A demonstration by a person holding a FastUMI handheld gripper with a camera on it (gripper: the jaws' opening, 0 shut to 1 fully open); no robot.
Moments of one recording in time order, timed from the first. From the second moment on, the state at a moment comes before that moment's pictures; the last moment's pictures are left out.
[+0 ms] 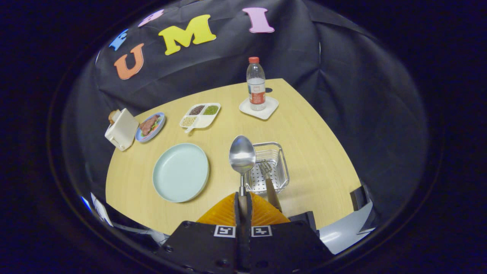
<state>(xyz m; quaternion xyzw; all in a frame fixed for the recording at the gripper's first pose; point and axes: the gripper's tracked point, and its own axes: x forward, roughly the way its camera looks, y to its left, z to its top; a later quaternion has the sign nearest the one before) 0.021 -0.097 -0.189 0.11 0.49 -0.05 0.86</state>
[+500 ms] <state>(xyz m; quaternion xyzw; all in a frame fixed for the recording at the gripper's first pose) 0.022 -0.111 -0.206 0.12 0.51 -0.06 0.85</state>
